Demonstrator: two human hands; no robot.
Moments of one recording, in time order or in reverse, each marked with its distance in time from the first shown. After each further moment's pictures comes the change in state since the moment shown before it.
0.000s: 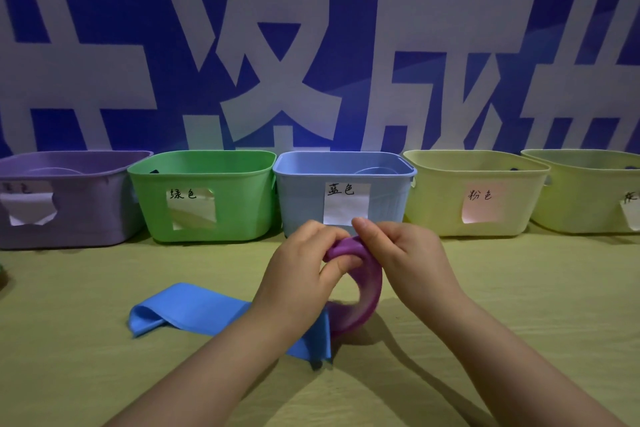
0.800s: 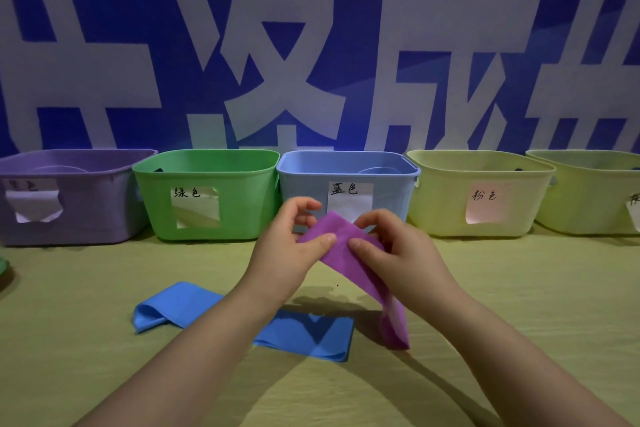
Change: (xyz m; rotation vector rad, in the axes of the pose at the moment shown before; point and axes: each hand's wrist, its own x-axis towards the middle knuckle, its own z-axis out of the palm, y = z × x) left_hand 0.013 -0.001 -0.015 -0.481 0.060 -0.388; right_hand 0.003 0.004 0.006 0.002 -0.093 0.033
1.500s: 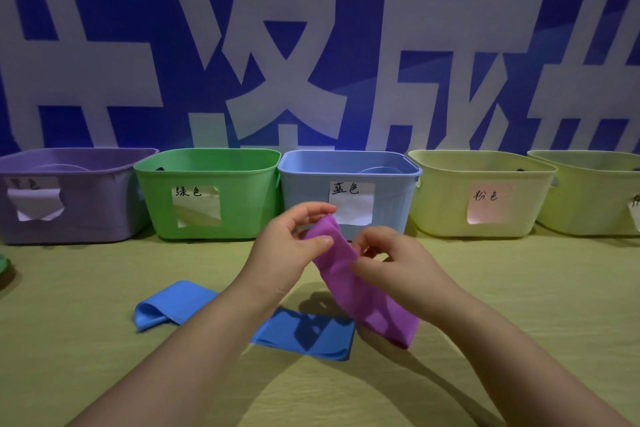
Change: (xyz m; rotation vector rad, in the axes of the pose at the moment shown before) left_hand 0.001 0.002 -0.004 -0.144 -0.089 -0.027; right_hand -0.001 -0.003 -0.001 0.045 -0.180 0.096
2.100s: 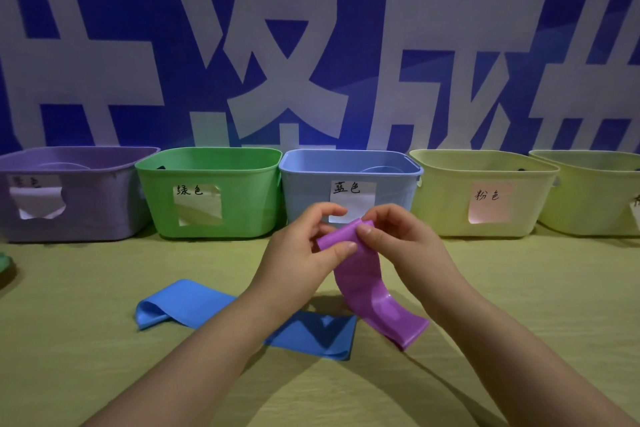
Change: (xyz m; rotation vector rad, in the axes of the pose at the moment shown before) left_hand -0.005 -0.007 0.008 0.199 -0.016 0.116; right_hand 0.005 0.003 0.002 0.555 0.156 -0.025
